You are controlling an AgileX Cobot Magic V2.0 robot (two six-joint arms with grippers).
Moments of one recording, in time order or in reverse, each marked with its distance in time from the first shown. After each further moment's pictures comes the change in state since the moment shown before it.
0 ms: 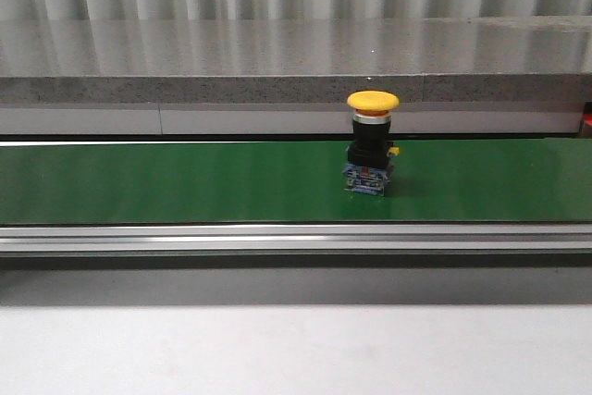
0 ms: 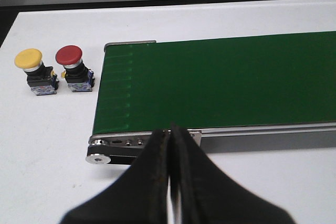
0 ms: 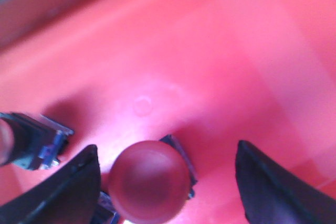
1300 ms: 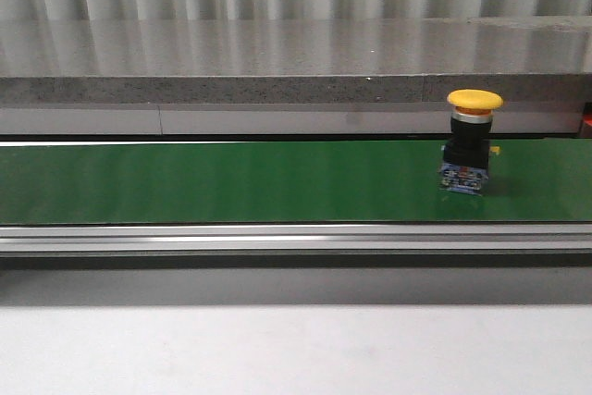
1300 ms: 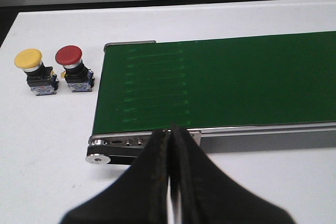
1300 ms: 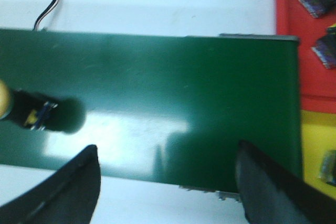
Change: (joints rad) left arm 0.000 0.000 0.000 0.000 0.000 0.000; right arm 0.459 -0.779 0.491 -0.007 0.311 -0.123
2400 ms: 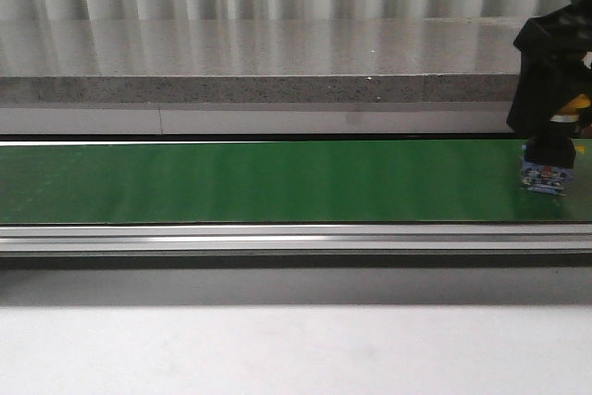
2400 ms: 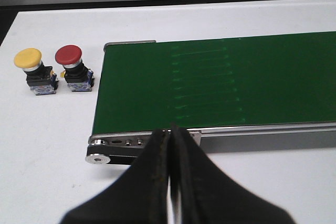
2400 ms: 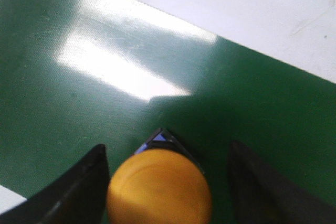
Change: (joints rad) left arm 0.000 0.000 0.000 -0.002 0.000 0.000; right arm 0.241 0.312 -0.032 0.000 -0.163 -0.124
